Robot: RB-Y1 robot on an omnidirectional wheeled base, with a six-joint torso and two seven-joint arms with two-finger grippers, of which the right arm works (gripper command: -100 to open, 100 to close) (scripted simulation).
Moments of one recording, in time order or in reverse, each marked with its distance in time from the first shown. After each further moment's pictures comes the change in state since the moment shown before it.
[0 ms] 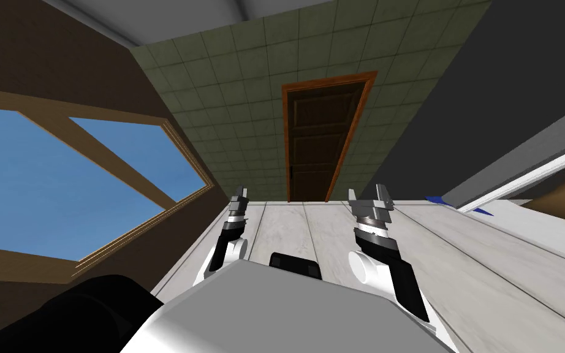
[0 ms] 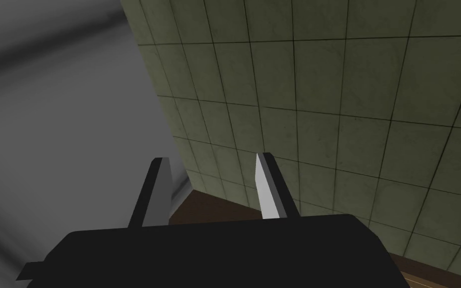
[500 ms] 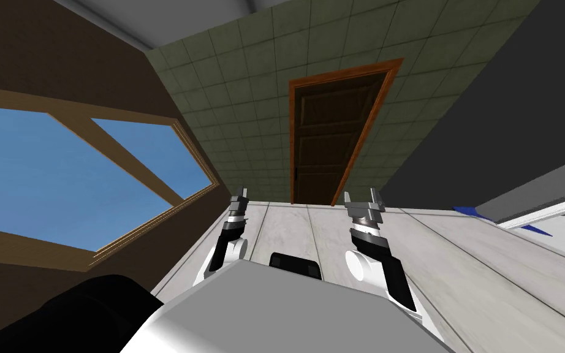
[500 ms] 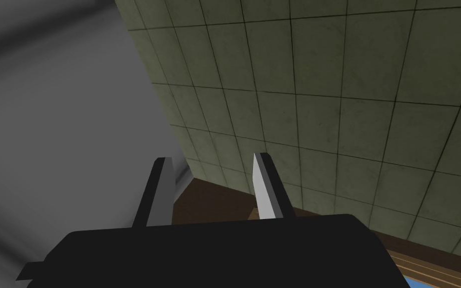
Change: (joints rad) arm -0.025 -0.024 0.010 0.099 -0.068 -0.035 -0.070
